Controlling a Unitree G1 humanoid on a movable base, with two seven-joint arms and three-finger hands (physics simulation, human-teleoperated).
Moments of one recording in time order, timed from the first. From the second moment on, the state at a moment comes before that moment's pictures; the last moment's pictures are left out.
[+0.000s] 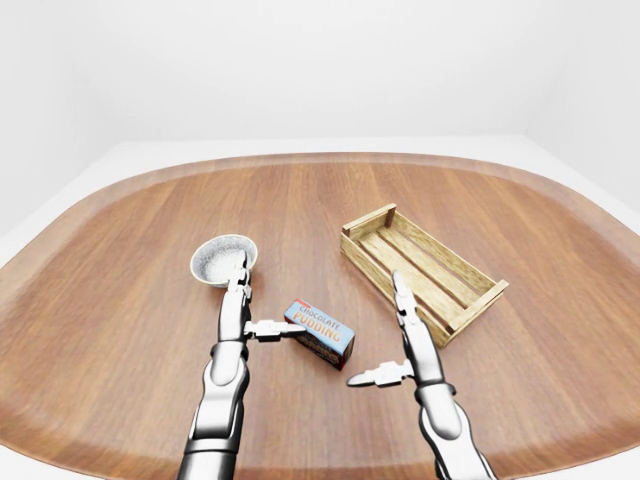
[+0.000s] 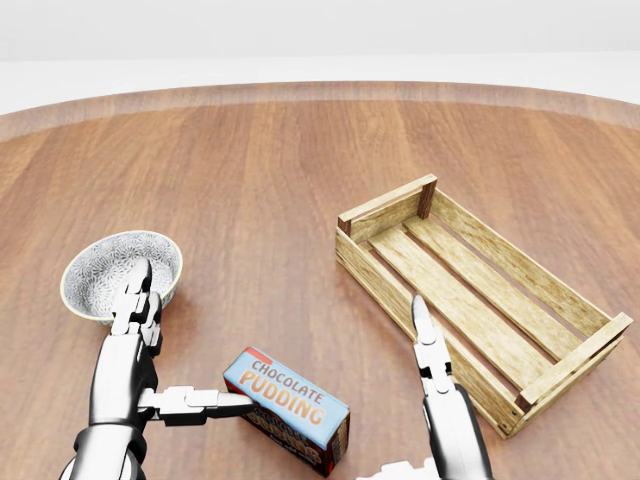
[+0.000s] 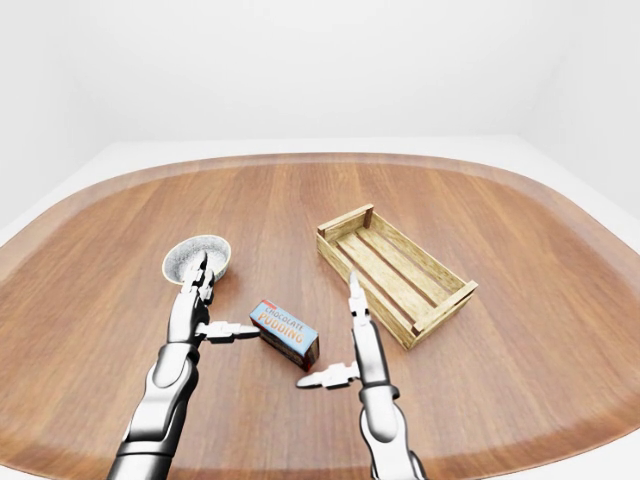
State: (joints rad) left arm -0.06 0.02 0.03 0.12 0.05 -0.04 0.02; right arm 0.26 -0.02 0.18 -0.16 -0.28 -0.09 -0.08
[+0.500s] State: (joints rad) left arm -0.06 0.02 0.03 0.12 0.05 -0.04 0.02; right arm 0.24 -0.02 0.24 -0.11 -0.32 -0.09 -0.11
